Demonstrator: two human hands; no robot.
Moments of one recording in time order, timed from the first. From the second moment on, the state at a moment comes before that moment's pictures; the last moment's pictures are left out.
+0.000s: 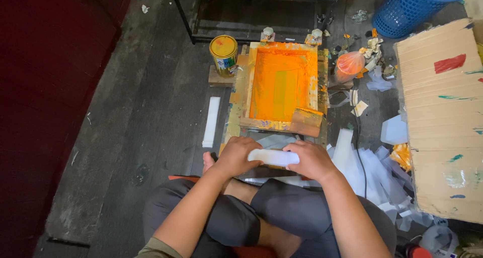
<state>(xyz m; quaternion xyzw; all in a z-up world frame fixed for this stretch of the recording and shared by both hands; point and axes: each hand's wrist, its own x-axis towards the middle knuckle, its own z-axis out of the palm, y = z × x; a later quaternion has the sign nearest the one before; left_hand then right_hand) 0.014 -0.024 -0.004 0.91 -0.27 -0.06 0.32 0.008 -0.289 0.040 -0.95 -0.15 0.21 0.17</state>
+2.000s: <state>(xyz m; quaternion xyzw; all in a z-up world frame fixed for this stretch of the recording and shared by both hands) 0.017 -0.054 -0.005 0.49 0.20 -0.11 0.84 -0.010 -0.228 0.000 -0.62 -0.04 -0.02 0.78</state>
